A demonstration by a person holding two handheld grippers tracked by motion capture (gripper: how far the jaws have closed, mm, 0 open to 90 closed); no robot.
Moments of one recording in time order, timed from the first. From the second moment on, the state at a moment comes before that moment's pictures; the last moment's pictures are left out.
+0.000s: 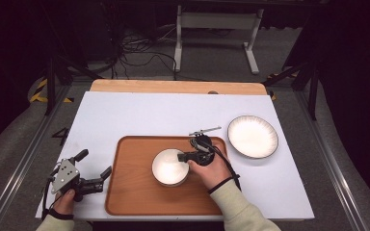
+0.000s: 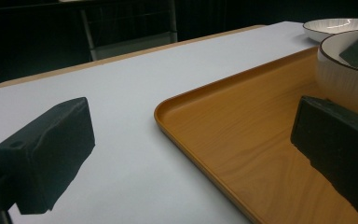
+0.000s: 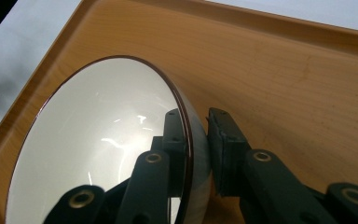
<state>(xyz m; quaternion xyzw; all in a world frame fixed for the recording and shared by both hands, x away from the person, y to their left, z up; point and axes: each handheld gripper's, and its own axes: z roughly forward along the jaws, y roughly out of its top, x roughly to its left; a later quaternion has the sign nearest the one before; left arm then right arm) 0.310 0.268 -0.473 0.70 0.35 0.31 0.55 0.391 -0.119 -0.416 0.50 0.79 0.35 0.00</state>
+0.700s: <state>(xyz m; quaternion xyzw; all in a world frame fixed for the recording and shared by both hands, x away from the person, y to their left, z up) 0.310 0.268 -0.473 0.70 0.35 0.31 0.55 0.394 -0.123 -0.421 0.49 0.80 0.34 -0.01</state>
